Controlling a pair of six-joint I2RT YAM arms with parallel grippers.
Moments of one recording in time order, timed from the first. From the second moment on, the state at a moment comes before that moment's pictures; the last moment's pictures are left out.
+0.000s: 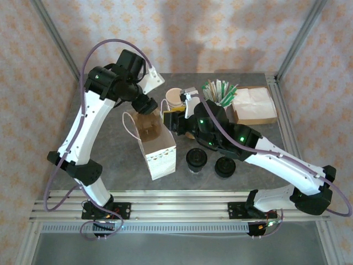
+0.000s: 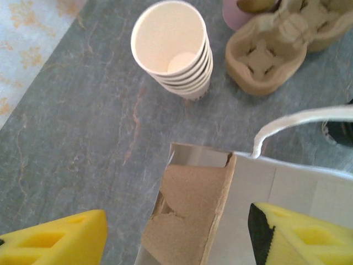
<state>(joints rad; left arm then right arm) -0.43 1.71 2.24 -1.53 0.03 0.46 1.07 1.26 1.45 -0.49 0.22 0.48</state>
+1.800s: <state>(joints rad) -0.33 1.68 2.16 -1.57 0.19 0.59 1.07 1.38 1.54 -0.59 0.13 0.42</state>
